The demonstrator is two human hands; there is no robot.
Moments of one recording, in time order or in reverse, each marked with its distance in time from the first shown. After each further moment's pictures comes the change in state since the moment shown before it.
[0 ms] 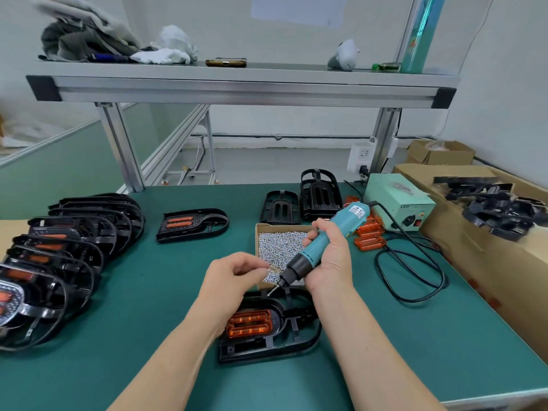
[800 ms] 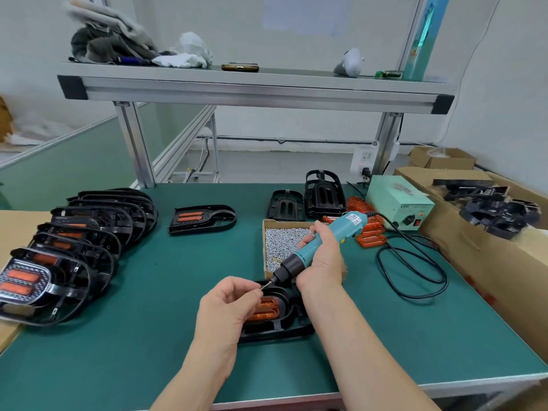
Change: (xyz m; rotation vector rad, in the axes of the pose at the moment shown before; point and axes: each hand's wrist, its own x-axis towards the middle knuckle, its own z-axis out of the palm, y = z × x) left_hand -0.072 -0.006 0.002 -0.399 0.186 -0.158; right_hand -0.024 0.022 0.007 0.000 0.103 -0.002
